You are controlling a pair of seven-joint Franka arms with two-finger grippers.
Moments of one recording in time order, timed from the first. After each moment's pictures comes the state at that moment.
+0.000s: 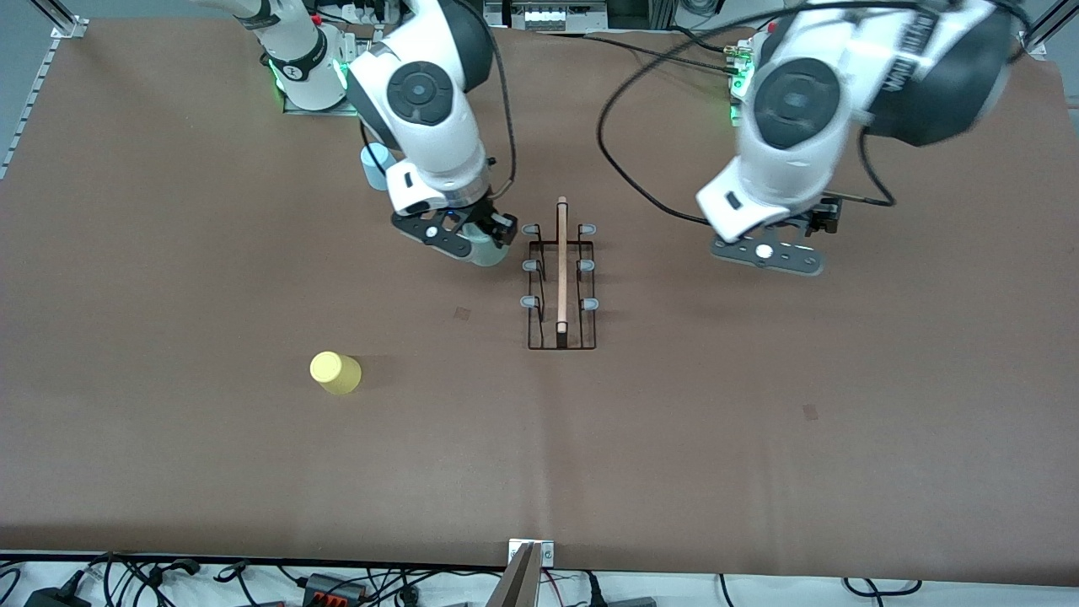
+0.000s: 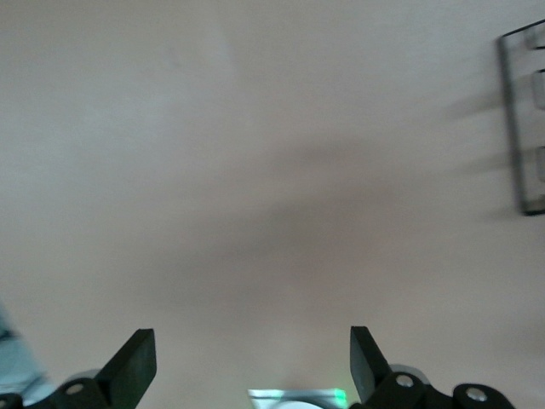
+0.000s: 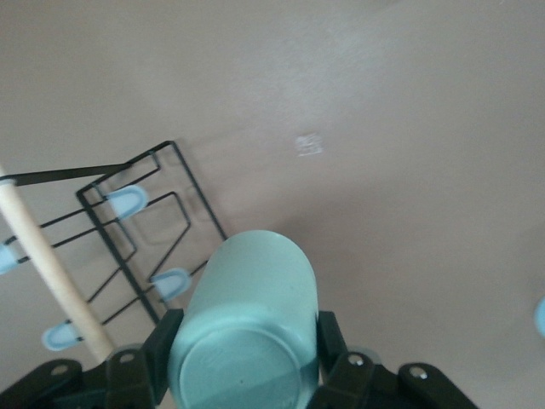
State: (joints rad) left arm -0.08 0.27 -0.40 -1.46 0.21 1.41 -0.24; right arm 0.61 0.35 0.13 -1.69 0.02 2.08 1.22
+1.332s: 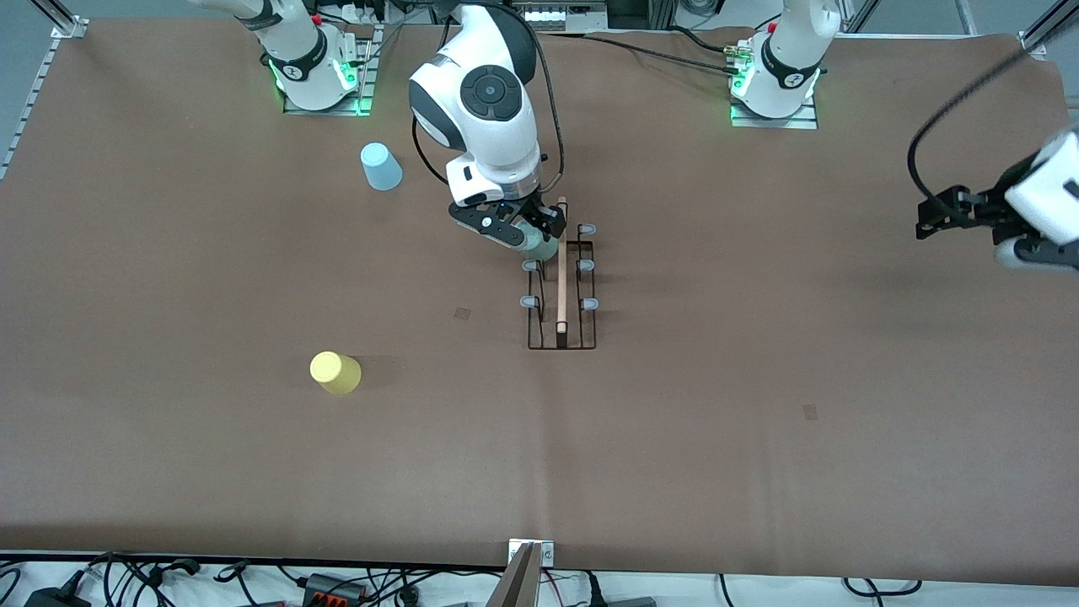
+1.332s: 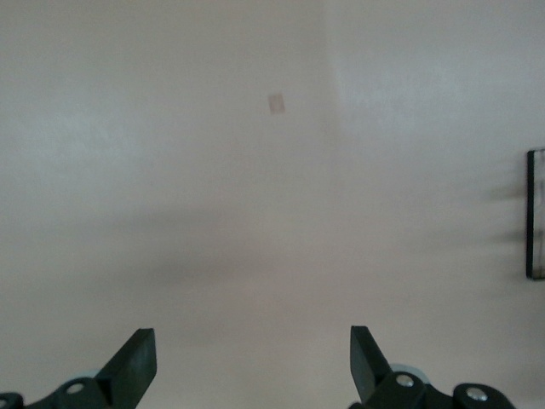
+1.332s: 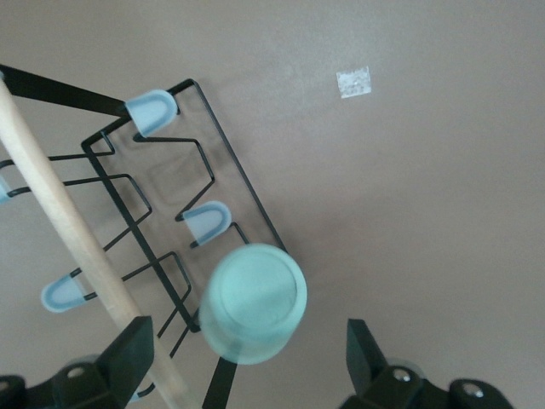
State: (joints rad) left arm -0.03 0.05 0.02 -1.58 0.03 1.61 0.08; right arm 0.68 0.43 0.16 -1.68 -0.02 2.15 1.30
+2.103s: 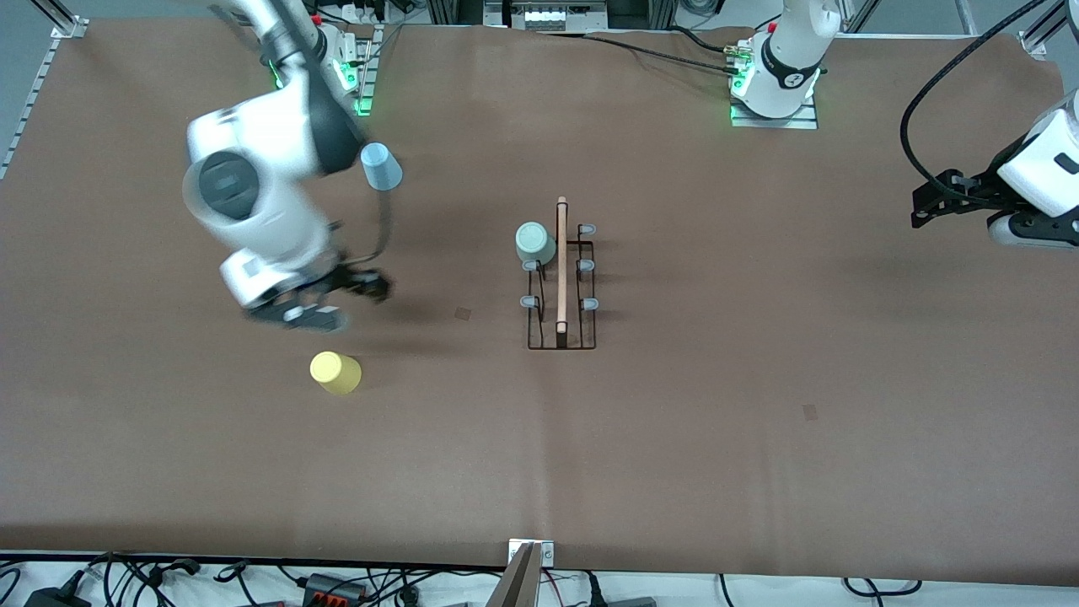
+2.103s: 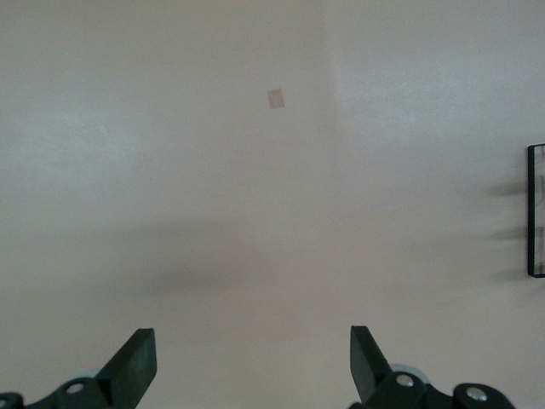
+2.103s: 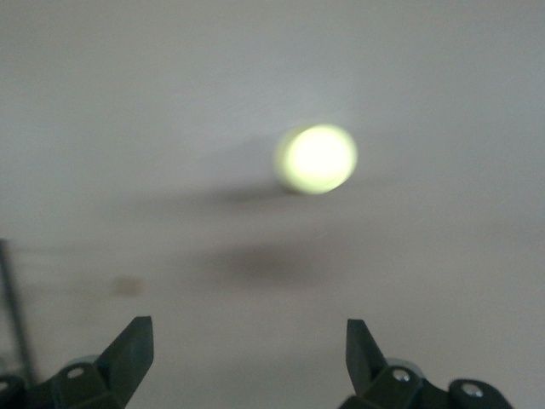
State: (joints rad) left arm -0.03 0.00 0.03 -1.65 0.03 1.62 0.08; right arm 0.27 0.33 0.02 -1.71 -0.03 2.03 0.38
